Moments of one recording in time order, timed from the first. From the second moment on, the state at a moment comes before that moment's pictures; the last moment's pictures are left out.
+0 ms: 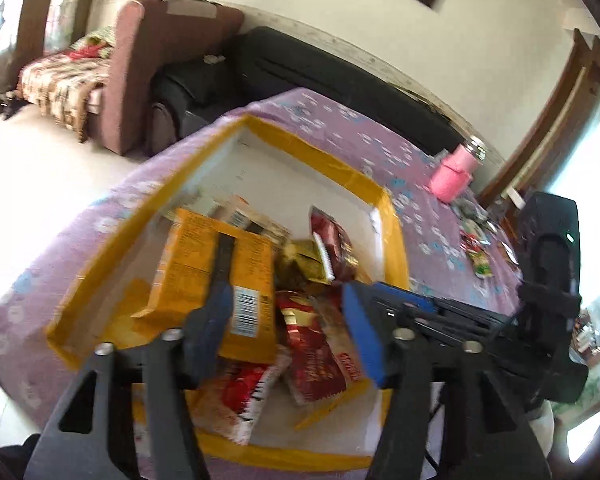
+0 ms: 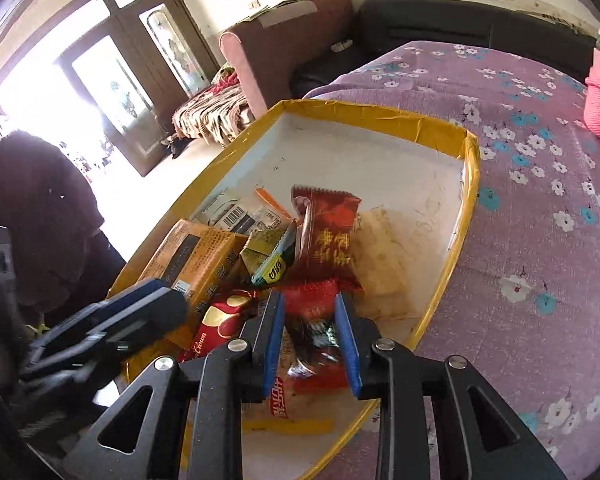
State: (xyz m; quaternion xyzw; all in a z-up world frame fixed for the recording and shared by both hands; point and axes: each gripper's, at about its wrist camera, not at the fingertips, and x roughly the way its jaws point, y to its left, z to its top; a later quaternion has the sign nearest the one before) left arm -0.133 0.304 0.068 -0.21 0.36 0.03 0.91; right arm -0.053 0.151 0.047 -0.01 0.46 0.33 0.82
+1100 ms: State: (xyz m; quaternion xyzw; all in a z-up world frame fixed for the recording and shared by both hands) left arm -0.135 0.183 0.101 0.00 0.37 0.14 0.92; right arm -0.092 -0.014 0.066 0.08 0.39 0.26 0.88
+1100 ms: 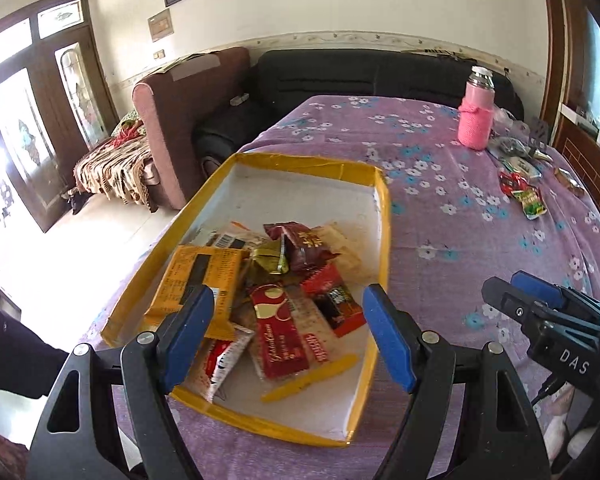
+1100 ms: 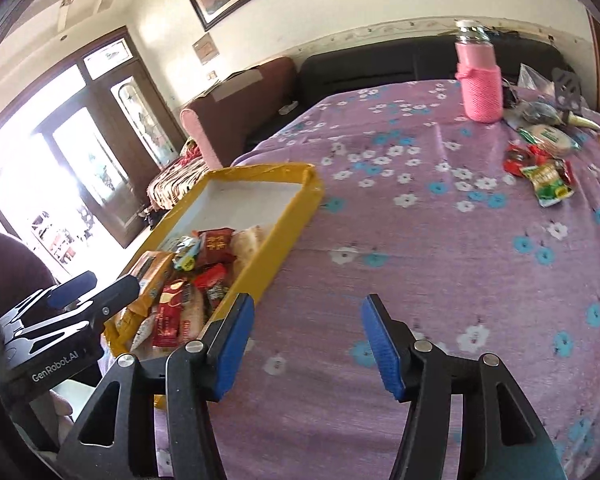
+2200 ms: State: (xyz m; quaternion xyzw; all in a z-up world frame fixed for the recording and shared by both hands) left arm -0.095 0.159 0.087 -0.10 0.40 -0.08 0.91; right arm 0.133 -0.170 0.027 0.12 0.46 0.03 0.88
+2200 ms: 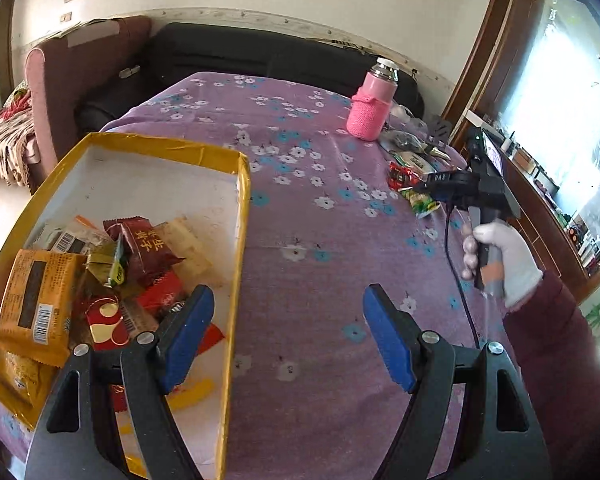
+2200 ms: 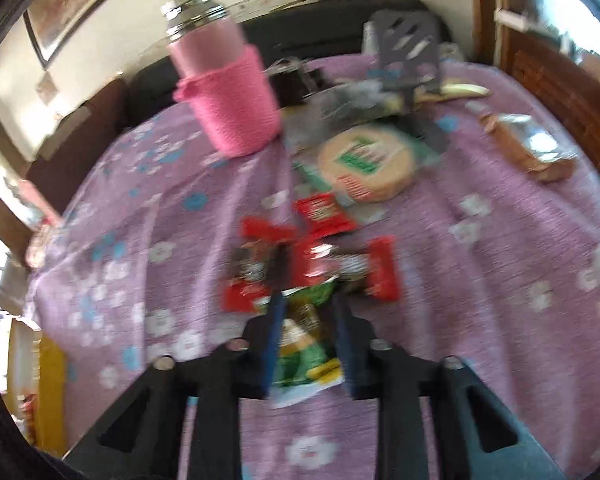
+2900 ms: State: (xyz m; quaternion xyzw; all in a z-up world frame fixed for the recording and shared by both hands) left arm -0.095 0.122 0.078 -0.07 0.42 -0.13 0.90; right arm 0.160 -0.157 0.029 0.14 0.46 0.05 0.88
